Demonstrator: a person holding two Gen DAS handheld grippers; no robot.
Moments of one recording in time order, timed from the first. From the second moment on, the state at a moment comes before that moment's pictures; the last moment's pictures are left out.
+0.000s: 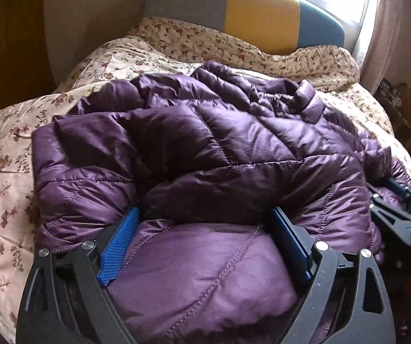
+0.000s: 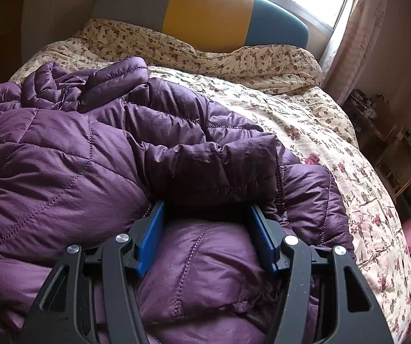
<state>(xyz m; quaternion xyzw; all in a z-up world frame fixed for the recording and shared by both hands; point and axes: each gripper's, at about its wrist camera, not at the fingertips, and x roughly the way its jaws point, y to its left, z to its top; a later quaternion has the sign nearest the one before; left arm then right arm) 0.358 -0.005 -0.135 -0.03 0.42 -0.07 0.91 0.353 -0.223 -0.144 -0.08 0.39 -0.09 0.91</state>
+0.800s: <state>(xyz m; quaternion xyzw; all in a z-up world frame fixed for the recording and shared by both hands) 0.181 0.059 -0.074 -0.03 0.34 -0.05 0.94 0.237 -0.257 -0.105 -0.07 0.45 -0.03 0.89</state>
